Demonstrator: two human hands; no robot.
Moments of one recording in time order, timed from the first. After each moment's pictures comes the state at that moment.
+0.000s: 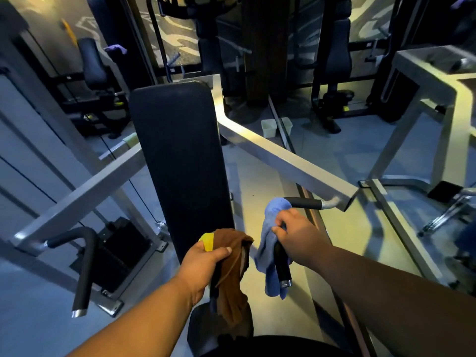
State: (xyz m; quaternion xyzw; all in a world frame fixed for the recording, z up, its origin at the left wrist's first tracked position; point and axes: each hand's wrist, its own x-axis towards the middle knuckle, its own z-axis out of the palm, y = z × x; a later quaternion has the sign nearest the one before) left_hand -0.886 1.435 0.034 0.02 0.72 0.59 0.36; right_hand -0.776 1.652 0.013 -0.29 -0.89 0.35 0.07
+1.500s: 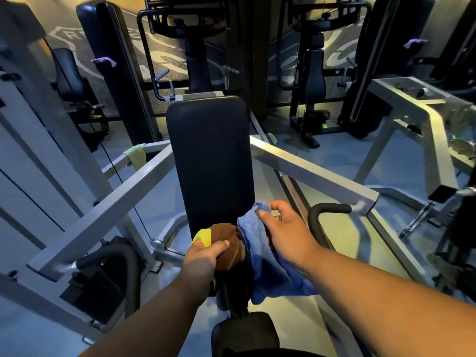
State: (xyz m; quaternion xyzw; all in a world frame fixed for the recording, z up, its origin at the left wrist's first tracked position) left_hand -1.000 1.322 0.060 0.04 0.69 0.63 0.37; right_hand -0.887 1.476 0.095 -0.35 -0.70 0.58 0.22
